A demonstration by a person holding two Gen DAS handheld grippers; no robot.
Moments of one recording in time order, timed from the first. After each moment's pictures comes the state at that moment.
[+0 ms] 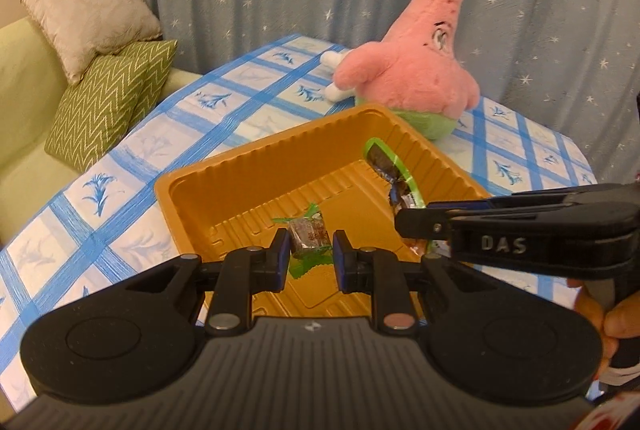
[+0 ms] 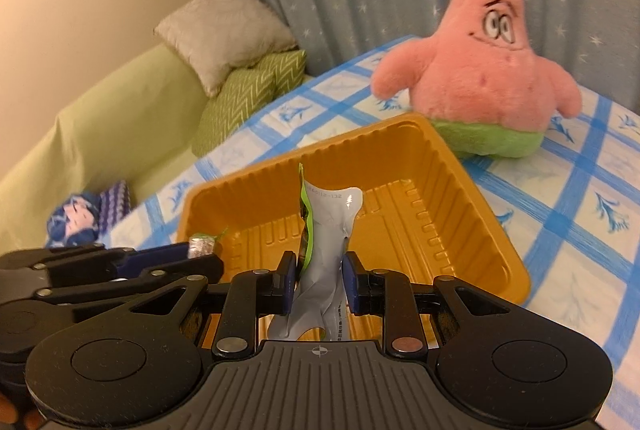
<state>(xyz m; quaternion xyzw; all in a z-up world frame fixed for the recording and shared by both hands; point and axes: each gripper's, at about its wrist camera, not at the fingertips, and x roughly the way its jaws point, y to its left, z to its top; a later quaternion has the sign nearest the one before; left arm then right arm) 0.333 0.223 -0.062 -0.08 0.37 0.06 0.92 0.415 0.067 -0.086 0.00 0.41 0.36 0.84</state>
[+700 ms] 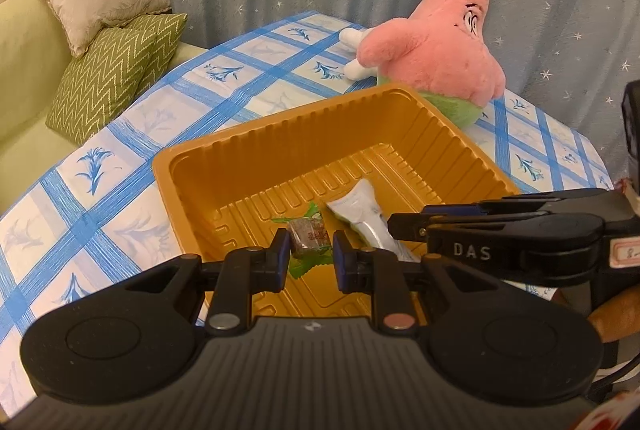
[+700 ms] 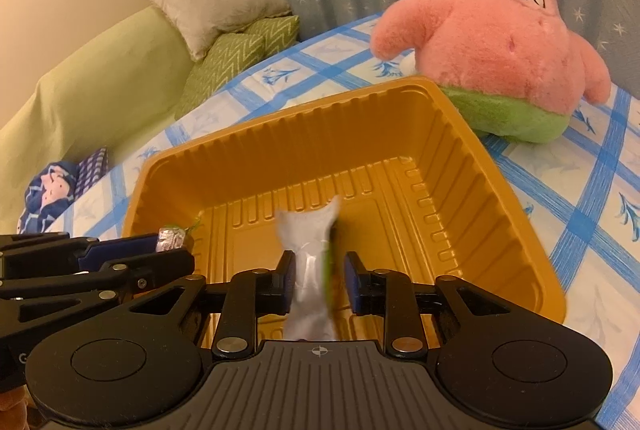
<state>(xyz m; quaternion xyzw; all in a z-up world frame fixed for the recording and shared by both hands) 0.350 0.236 -0.086 -0.10 0.40 0.07 0.91 0.440 0.086 -0.120 -0.03 0.43 0.35 0.83</state>
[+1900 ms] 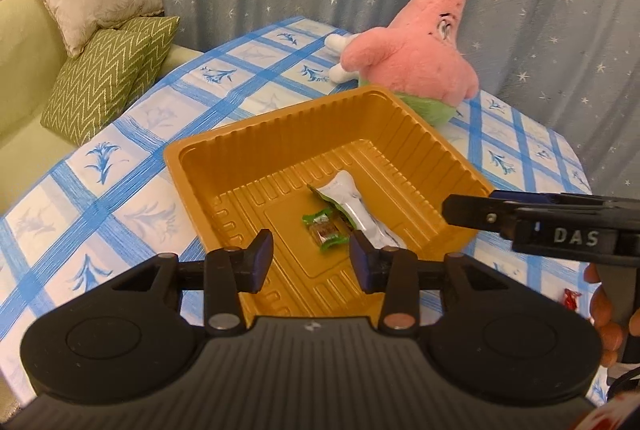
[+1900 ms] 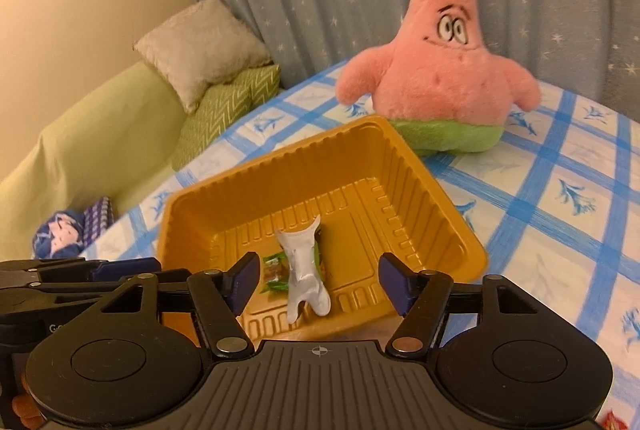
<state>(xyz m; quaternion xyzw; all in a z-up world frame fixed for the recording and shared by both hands) 0.310 0.231 -0.058 -0.10 0.39 0.05 0.91 0.387 0.023 -0.071 0.04 0.39 0.32 0.86</state>
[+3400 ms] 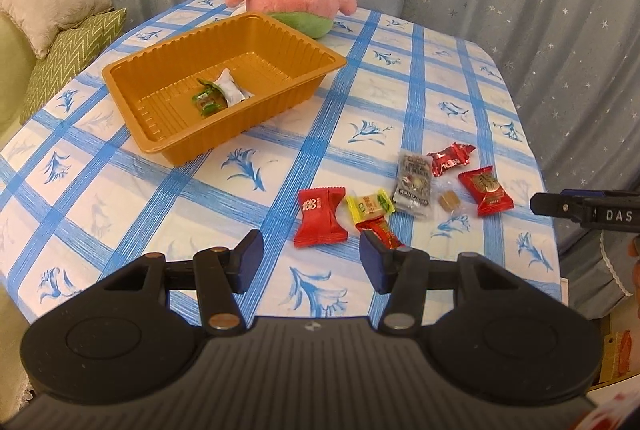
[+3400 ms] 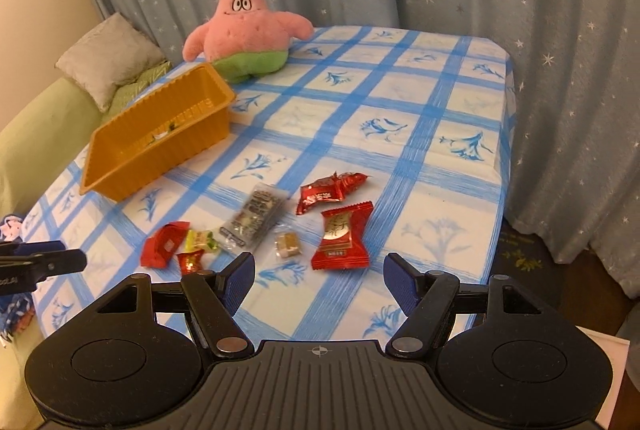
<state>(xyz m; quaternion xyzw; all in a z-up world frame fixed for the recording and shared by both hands) 0.168 0.088 -0.061 -0.05 0.43 -0.01 0.90 0.225 -0.204 -0.081 0.05 0.42 0.18 0.89</state>
